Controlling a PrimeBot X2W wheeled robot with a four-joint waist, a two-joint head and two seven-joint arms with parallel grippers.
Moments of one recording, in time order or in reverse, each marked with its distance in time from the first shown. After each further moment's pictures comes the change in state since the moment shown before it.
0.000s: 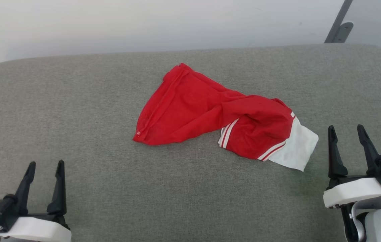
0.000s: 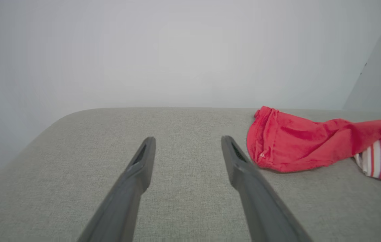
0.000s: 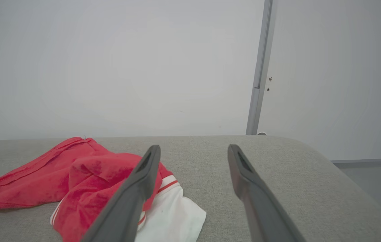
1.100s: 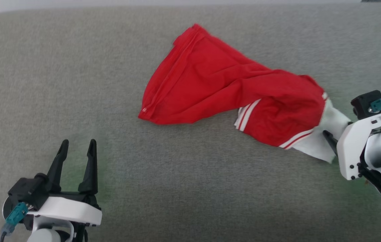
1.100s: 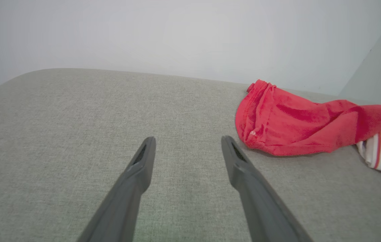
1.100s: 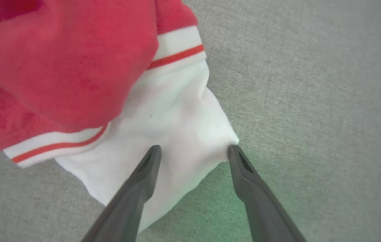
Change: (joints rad) left arm -0.101 -0.099 -0.076 0.008 0.009 -0.006 0.000; right arm -0.250 -0.325 0.276 0.001 0.201 0.001 0.941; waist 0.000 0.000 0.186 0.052
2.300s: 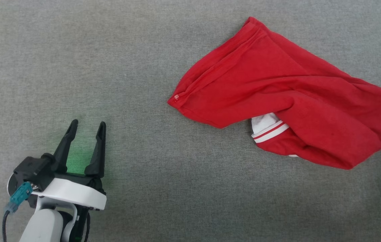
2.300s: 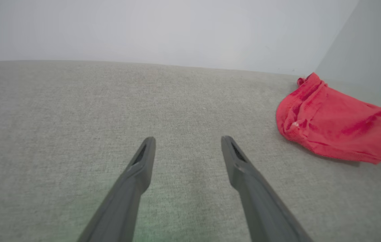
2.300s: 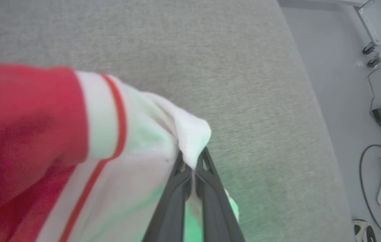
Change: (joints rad) left arm -0.101 0.065 -0.099 0.016 -0.055 0.000 0.000; right arm -0.017 0.027 -0.523 0.146 -0.224 0.000 -0.170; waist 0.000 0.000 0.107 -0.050
